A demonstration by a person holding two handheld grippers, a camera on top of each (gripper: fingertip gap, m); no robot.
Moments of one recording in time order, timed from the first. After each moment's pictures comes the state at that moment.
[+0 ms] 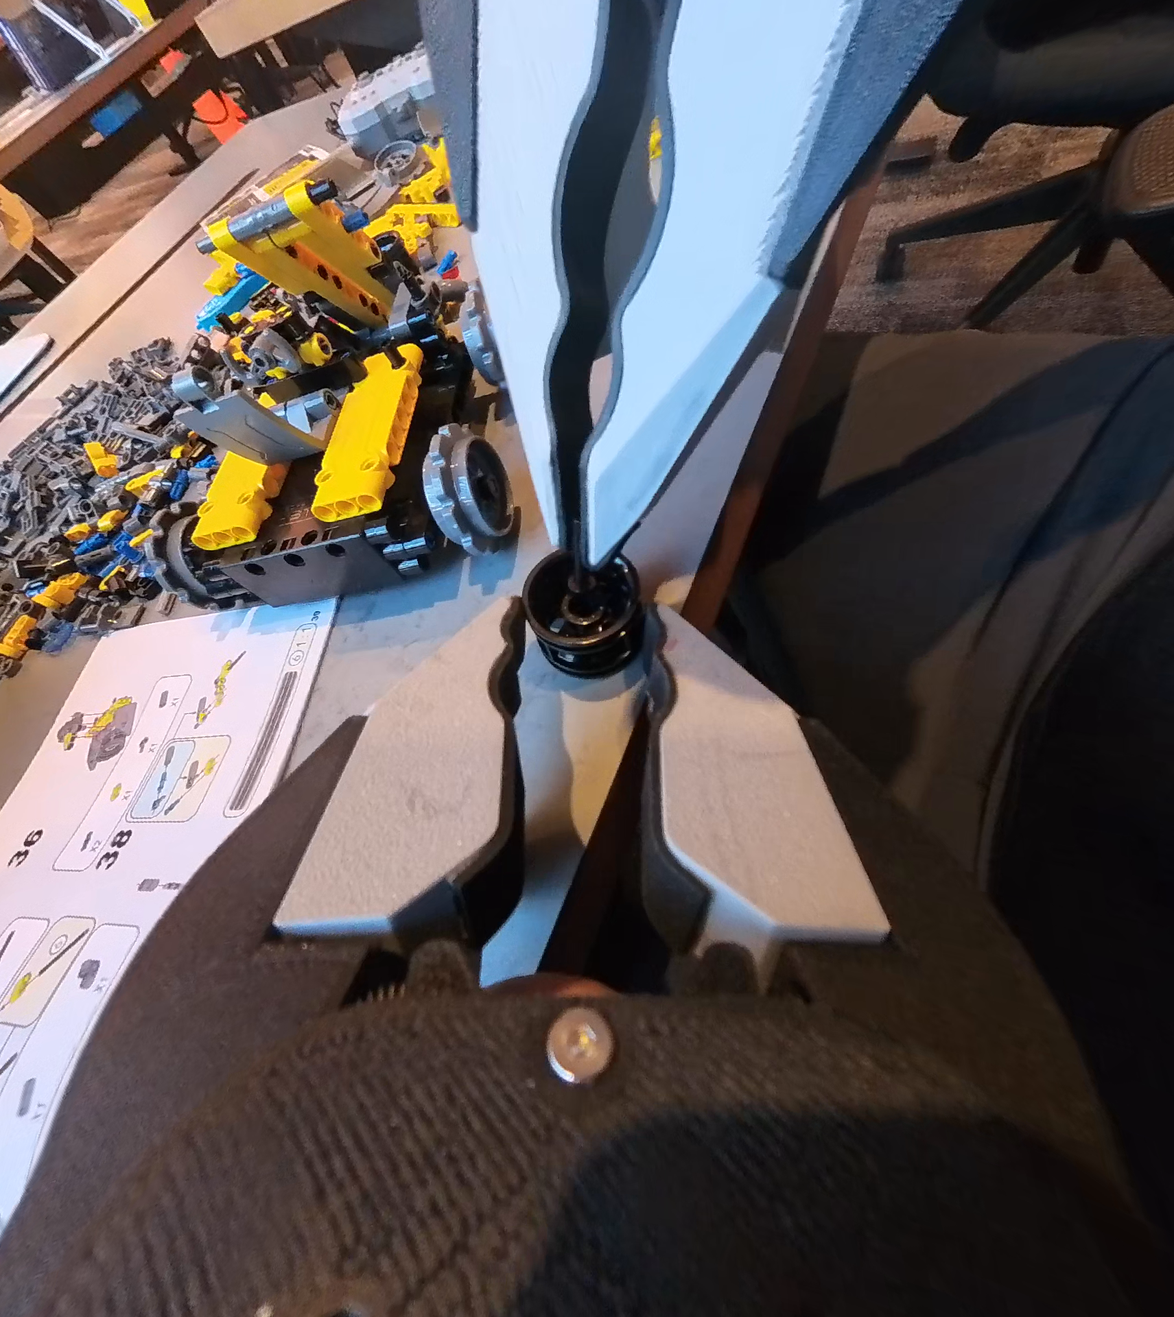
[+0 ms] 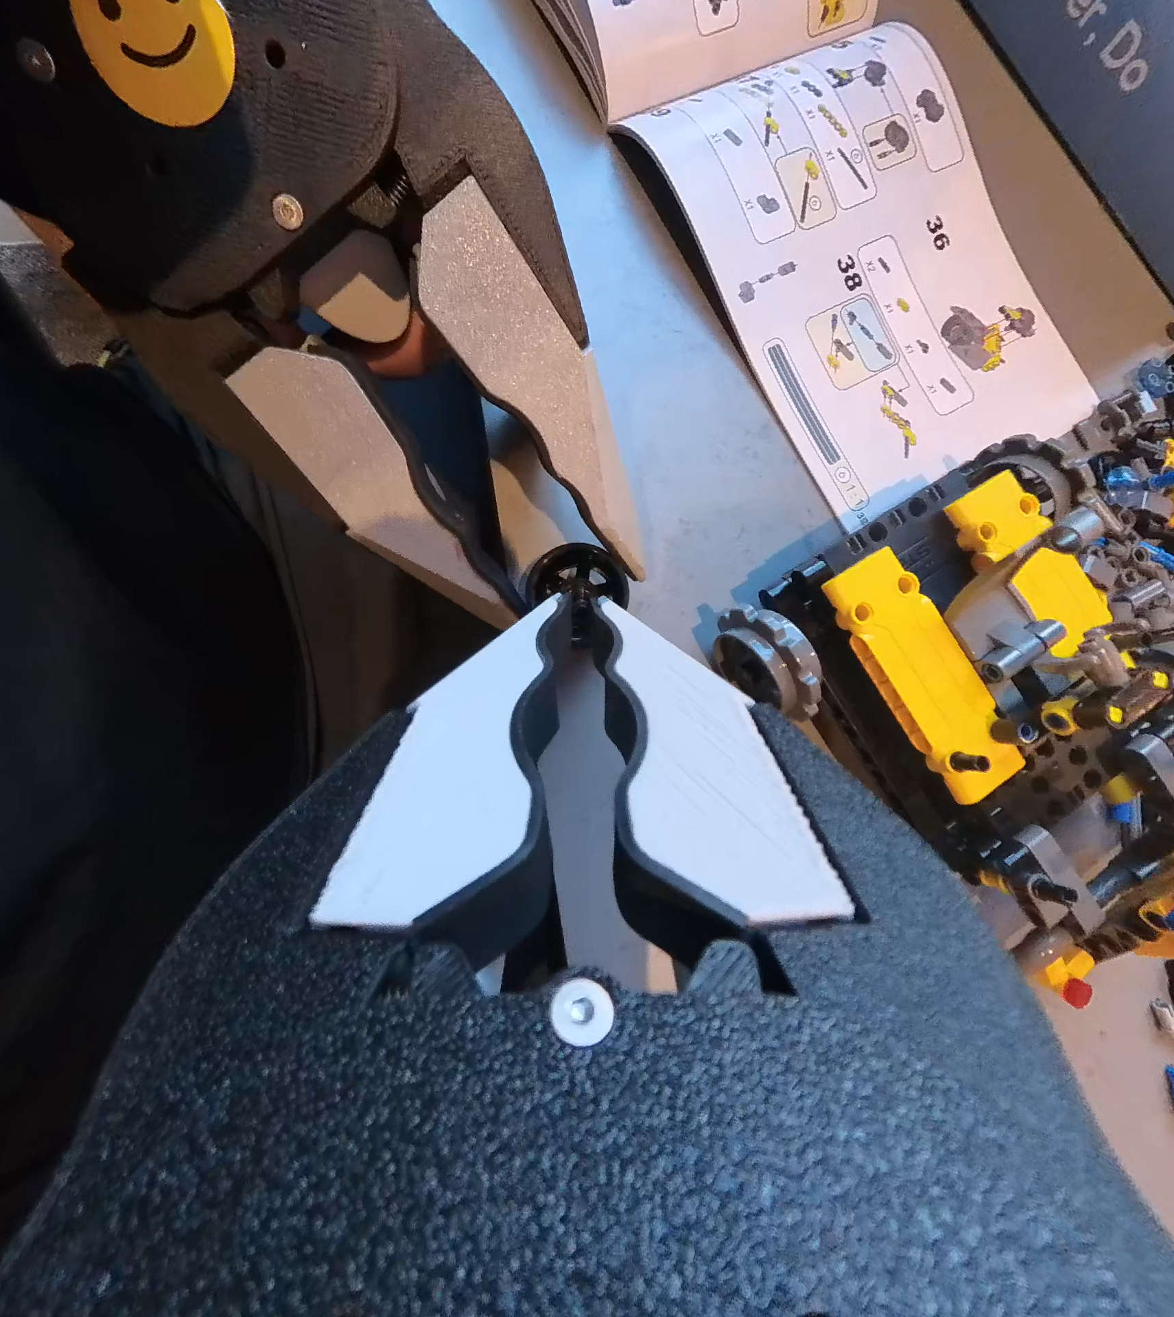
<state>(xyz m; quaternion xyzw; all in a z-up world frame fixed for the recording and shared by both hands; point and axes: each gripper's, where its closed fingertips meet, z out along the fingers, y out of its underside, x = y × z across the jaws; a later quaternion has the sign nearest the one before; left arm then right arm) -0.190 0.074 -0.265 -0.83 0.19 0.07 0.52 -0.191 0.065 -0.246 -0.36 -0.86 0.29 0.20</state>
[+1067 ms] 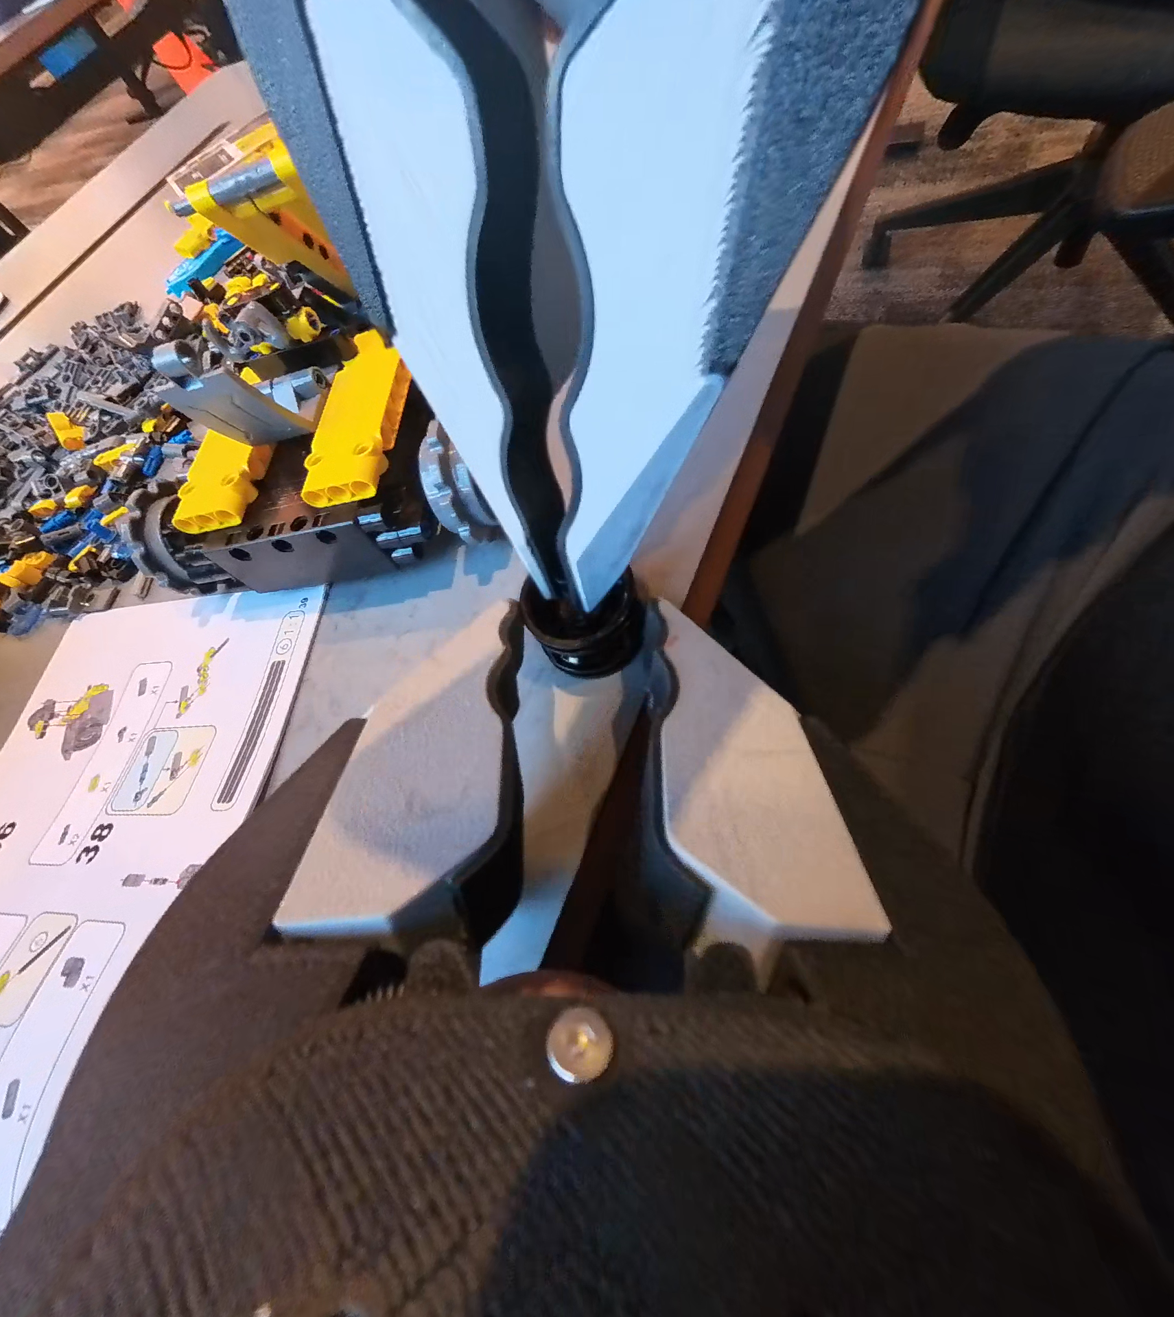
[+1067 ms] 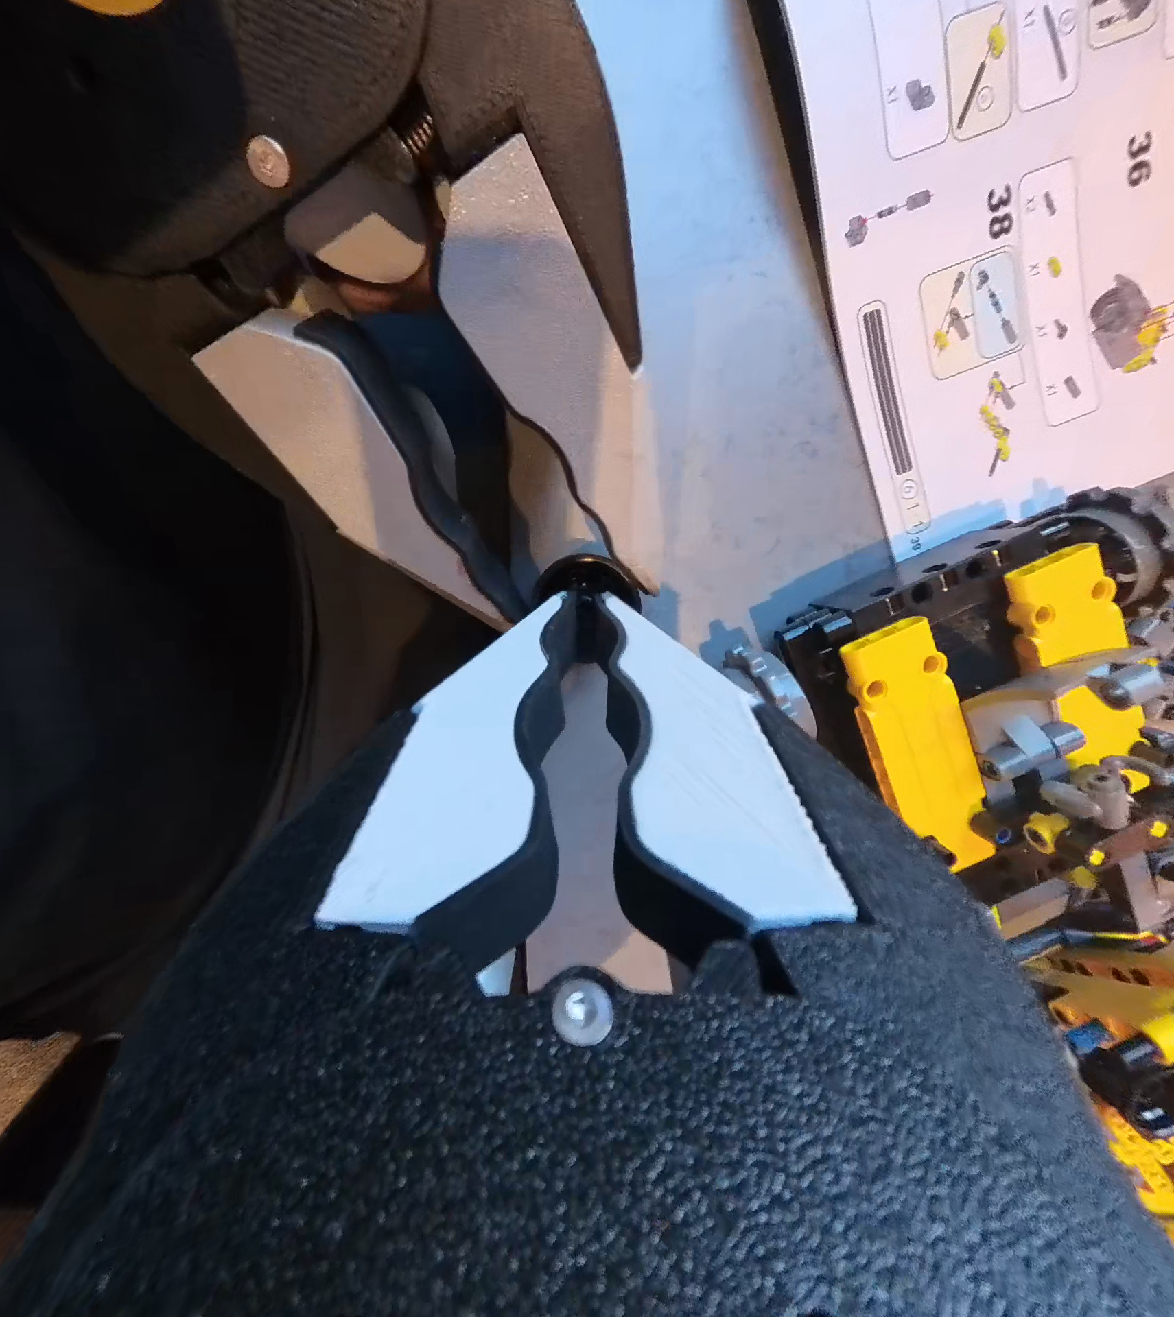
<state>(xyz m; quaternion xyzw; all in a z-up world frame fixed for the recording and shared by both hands) -0.191 0.073 -0.268 -0.84 0.19 0.05 0.50 -0.195 0.060 -0.258 -0.32 -0.92 0.18 0.11</state>
